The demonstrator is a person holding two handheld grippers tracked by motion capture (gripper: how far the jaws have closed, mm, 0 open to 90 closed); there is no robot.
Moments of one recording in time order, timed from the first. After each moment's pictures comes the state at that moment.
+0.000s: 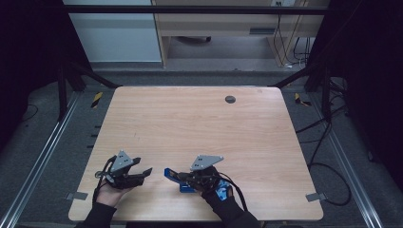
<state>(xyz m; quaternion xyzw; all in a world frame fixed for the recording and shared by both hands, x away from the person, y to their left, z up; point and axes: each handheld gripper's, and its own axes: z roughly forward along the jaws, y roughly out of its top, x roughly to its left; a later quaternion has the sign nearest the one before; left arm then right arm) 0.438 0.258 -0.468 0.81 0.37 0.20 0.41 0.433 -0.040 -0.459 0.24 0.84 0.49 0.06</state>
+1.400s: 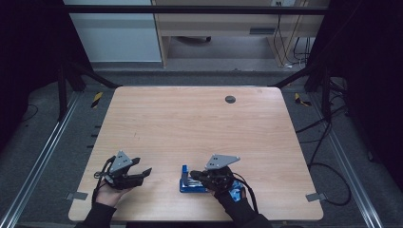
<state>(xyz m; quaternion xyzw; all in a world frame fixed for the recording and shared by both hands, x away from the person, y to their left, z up) 0.436 0.259 -0.468 0.81 0.37 0.21 0.41 0.428 -0.077 -0.451 0.26 0.83 0.50 0.07</state>
